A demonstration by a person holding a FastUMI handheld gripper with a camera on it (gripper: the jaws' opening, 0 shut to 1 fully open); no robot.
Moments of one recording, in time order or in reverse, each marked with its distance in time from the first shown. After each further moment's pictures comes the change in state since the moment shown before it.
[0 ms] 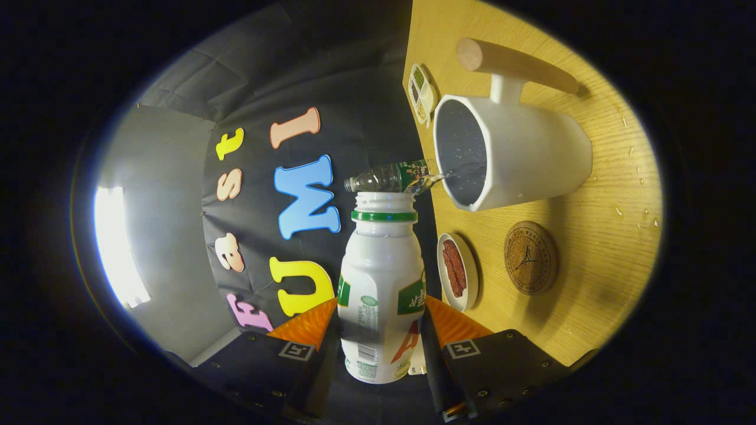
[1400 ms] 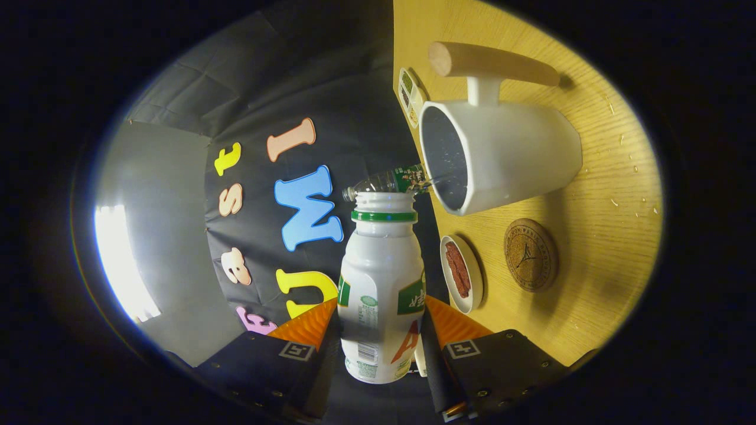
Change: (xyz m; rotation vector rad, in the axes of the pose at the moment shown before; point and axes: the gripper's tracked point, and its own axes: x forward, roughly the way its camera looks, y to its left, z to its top) arm -0.003 -0.001 0.007 0.079 -0.031 0.018
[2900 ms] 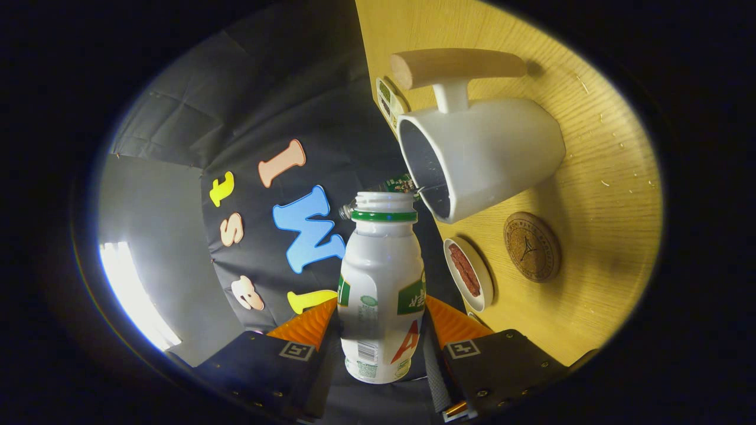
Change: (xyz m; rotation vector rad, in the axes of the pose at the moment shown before) arm 0.001 0.010 0.012 0.140 -0.065 0.012
